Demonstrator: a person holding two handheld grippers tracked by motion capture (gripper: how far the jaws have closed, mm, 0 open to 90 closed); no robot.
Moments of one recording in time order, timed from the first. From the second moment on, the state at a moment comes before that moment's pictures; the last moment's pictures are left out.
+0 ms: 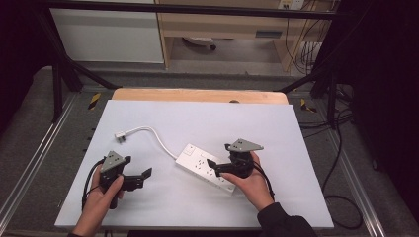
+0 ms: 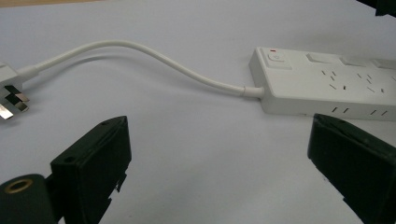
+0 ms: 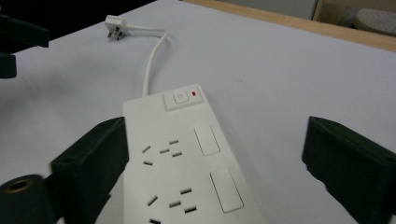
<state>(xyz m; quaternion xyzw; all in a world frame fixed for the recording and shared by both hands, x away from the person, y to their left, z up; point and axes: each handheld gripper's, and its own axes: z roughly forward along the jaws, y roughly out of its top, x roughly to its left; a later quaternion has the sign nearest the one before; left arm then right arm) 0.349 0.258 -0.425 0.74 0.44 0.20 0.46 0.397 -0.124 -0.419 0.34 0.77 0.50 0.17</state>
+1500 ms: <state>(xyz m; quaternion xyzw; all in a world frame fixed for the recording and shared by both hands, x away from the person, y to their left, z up) 0.345 0.261 -0.417 0.73 0.43 0.20 0.48 0.384 -0.185 -0.375 0.38 0.71 0.53 0.26</state>
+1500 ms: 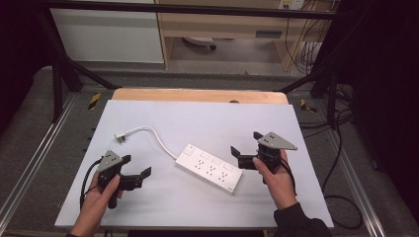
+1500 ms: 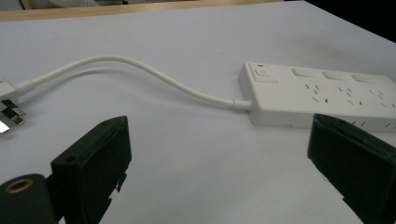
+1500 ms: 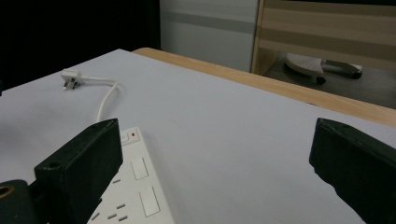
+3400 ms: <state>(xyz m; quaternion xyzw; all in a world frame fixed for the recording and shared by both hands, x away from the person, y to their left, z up) 0.325 0.300 -0.413 0.70 0.46 0.22 0.50 0.337 -0.299 -0.388 0.41 0.67 0.52 0.34</state>
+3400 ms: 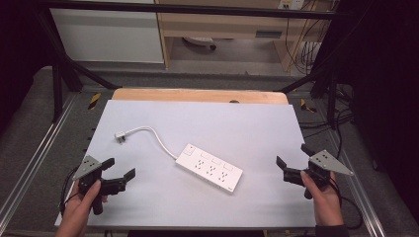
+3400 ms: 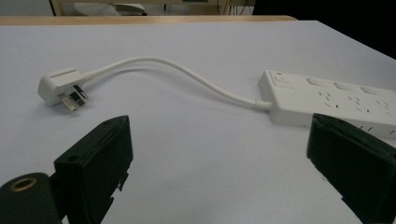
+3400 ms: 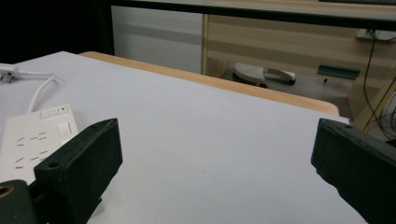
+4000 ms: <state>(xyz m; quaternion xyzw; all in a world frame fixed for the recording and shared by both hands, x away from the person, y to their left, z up) 0.326 0.299 -0.414 0.70 0.46 0.22 0.50 0.354 -0.293 -0.434 0.43 0.70 0.50 0.27</state>
